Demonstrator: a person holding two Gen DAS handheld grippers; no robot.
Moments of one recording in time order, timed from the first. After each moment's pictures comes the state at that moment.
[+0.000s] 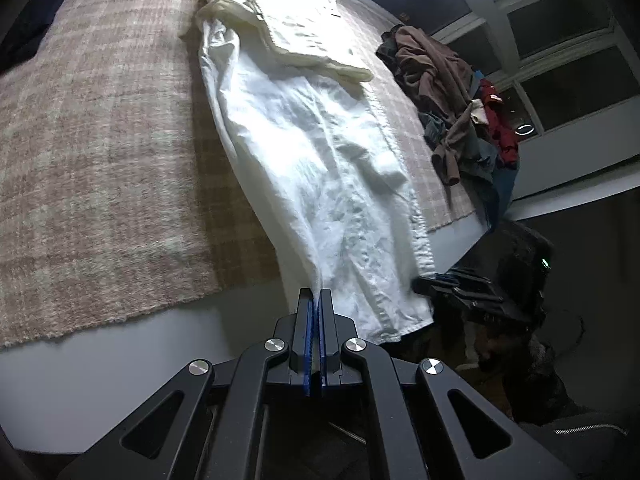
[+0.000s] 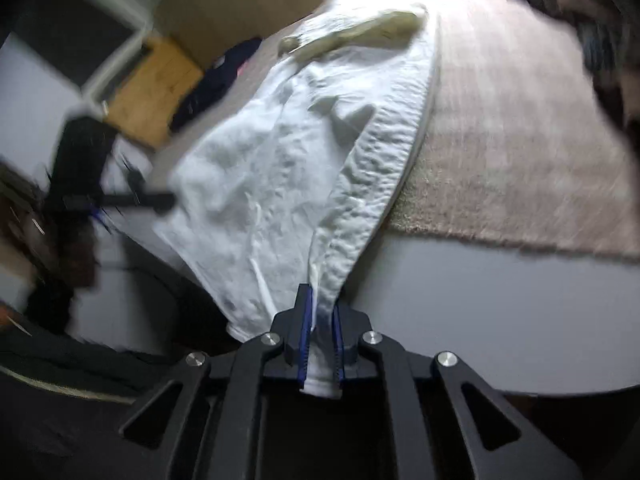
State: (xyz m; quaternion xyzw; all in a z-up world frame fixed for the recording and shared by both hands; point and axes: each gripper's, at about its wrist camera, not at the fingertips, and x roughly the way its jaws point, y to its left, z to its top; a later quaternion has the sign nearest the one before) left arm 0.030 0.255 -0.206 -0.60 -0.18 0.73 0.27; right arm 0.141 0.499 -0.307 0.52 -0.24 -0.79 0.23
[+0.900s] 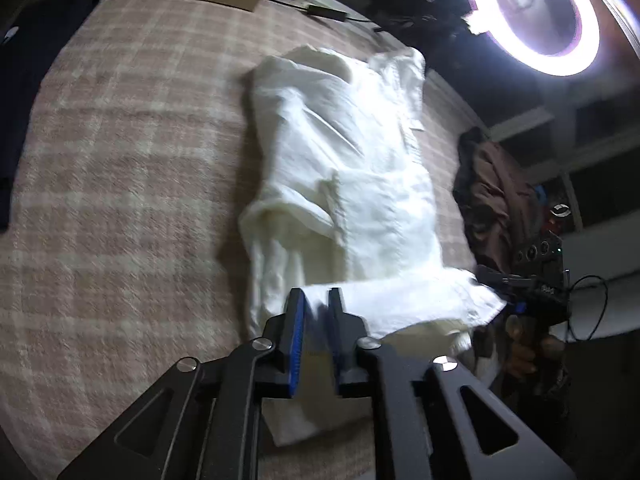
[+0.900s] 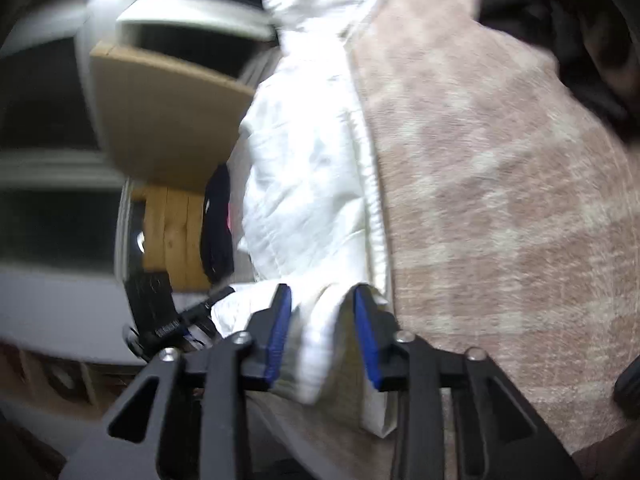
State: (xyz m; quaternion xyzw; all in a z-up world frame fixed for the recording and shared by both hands) left arm -0.172 0.224 -0.207 -0.58 -0.24 0.77 0.15; right arm -0.109 0.609 -0.289 0.53 -0.45 -0.69 0.21
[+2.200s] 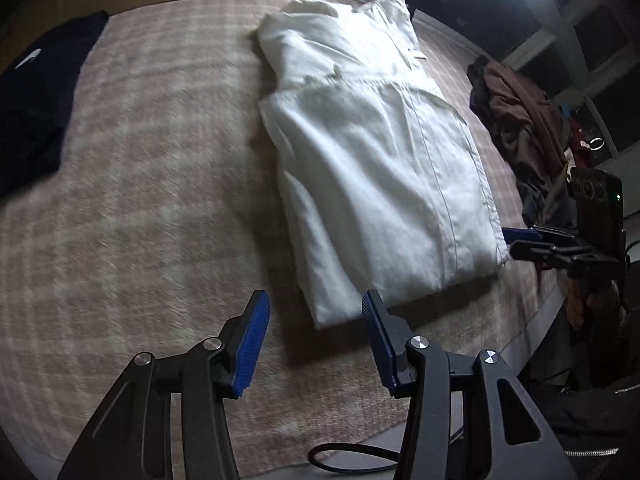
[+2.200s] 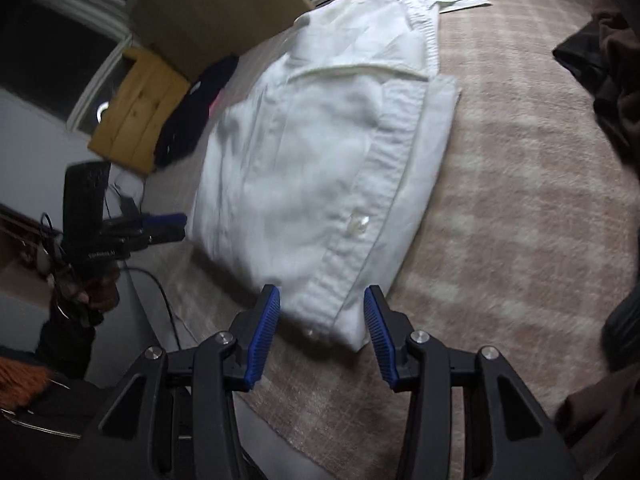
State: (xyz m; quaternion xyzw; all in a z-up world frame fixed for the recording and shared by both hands) left arm -0.096 0.240 -0.217 -0.60 -0.10 0.78 0.14; right arm -0.054 0.529 -0.278 0.57 -0.16 -0.77 0.26
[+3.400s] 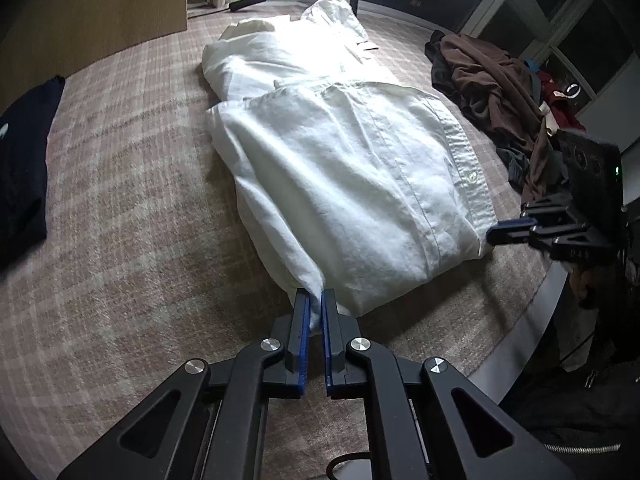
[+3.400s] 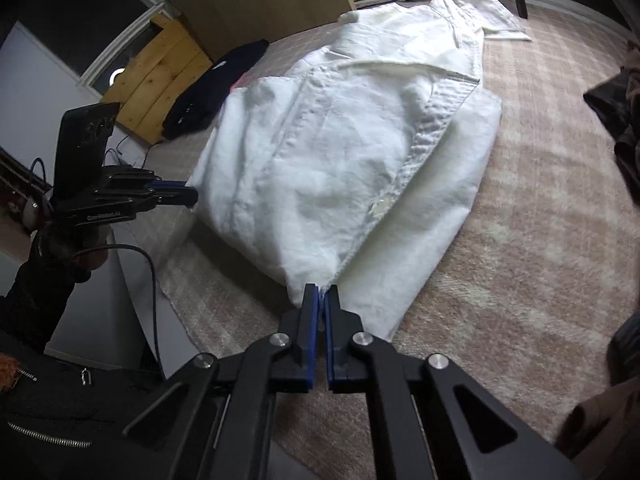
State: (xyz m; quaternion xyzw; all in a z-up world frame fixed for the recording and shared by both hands) left arm -0.098 0.264 -0.196 -0.57 -0.01 0.80 0.20; right arm -0.039 0.515 -0.271 0.53 -0.09 -0.79 0.29
